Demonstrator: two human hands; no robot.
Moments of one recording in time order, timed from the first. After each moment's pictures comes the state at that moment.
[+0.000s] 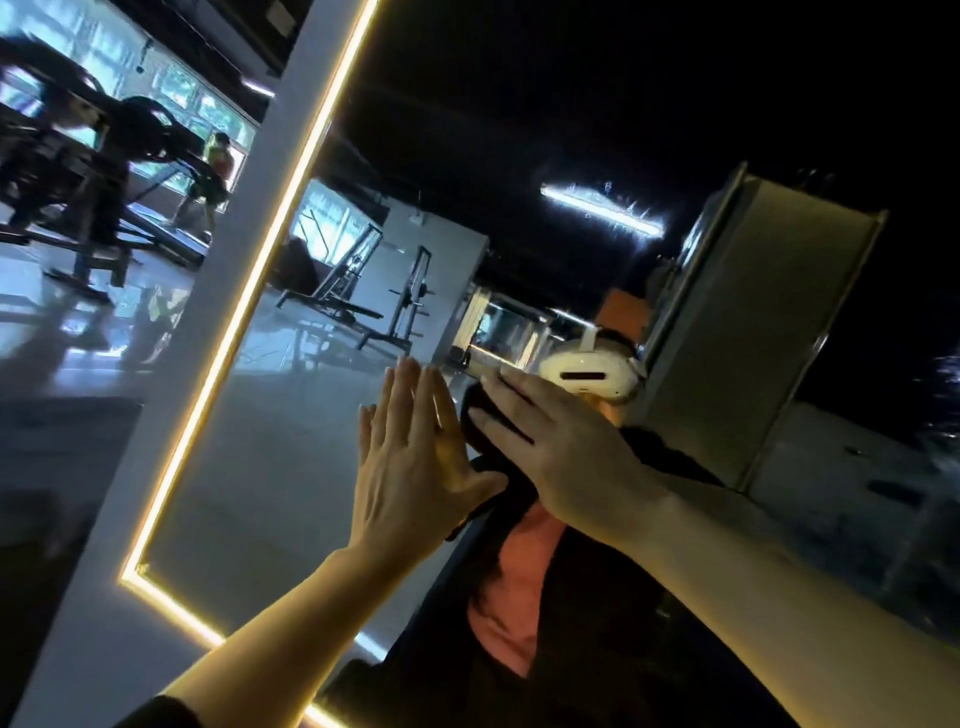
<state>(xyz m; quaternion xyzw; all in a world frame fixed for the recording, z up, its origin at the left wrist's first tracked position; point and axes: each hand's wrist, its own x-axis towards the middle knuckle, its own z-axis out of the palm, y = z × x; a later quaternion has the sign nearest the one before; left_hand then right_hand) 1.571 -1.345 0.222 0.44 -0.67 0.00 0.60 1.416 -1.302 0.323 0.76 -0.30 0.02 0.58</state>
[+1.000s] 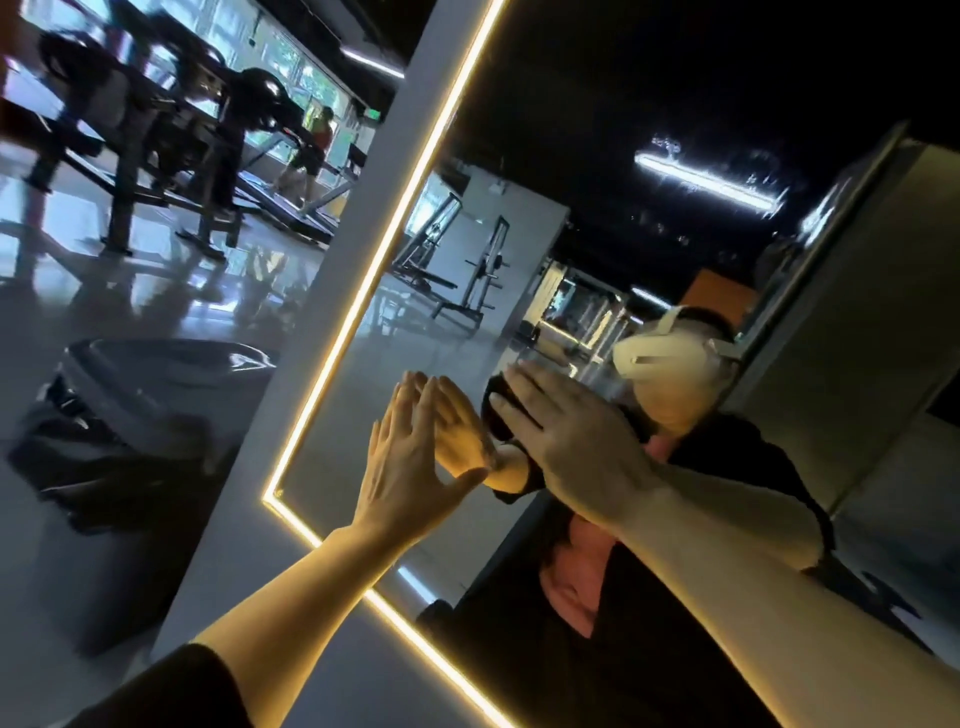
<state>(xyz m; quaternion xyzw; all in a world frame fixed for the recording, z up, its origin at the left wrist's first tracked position) 1.643 -1.364 0.143 0.49 -0.64 -0.10 0.58 1.480 -1.346 0.265 0.79 -0.29 0.04 0.55</state>
